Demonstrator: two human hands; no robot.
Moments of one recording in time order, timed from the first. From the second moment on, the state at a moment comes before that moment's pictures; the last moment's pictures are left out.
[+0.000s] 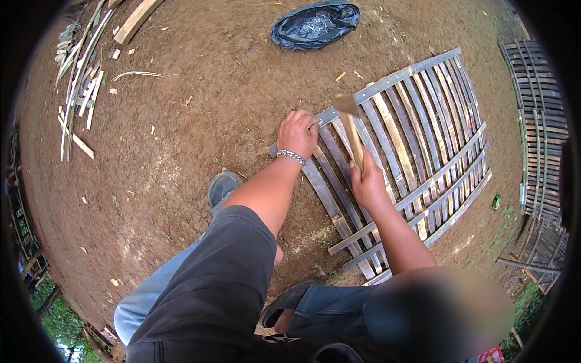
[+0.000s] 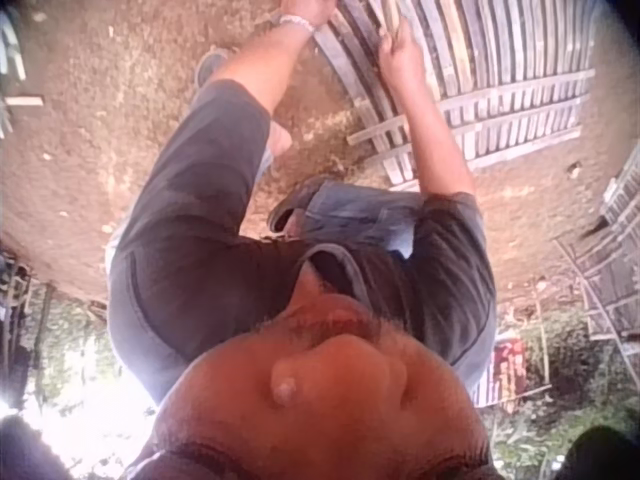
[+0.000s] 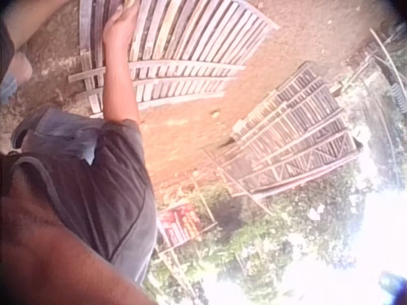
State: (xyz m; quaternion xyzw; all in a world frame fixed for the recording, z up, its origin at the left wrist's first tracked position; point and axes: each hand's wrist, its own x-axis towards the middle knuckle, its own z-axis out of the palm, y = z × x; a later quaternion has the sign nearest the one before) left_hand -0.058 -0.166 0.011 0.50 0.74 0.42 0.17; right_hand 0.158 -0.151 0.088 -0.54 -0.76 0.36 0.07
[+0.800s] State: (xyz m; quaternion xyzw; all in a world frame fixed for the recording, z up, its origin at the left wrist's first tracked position) left_hand -0.094 -0.192 0.067 0.79 0.60 -0.07 0.11; right_hand 0.158 -0.167 0.102 -0.48 -0.82 0.30 0.02
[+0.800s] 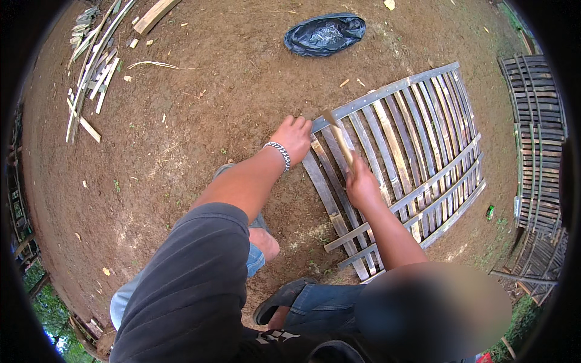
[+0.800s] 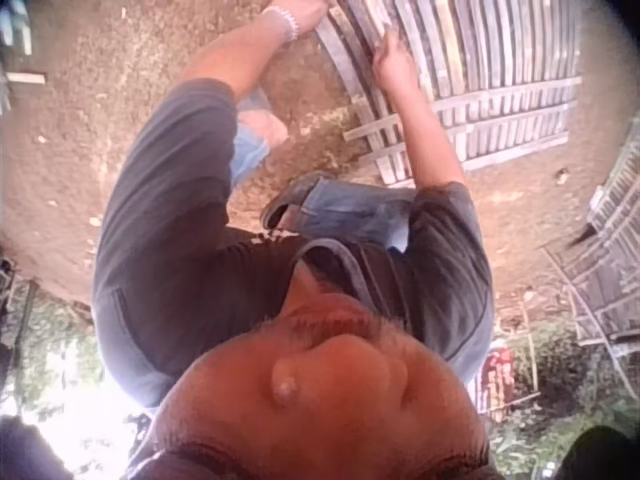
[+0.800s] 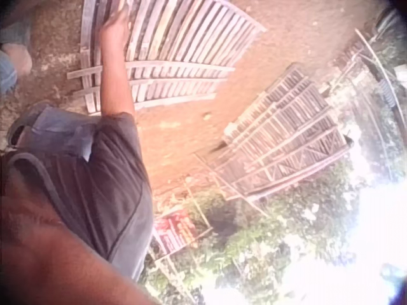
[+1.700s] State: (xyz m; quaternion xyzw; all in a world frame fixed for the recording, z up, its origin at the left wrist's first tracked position) left_hand -0.092 -0.189 0.063 0.77 0.61 -0.05 0.14; right_hand 0.172 -0.162 0.084 -0.44 -0.84 0.28 0.16
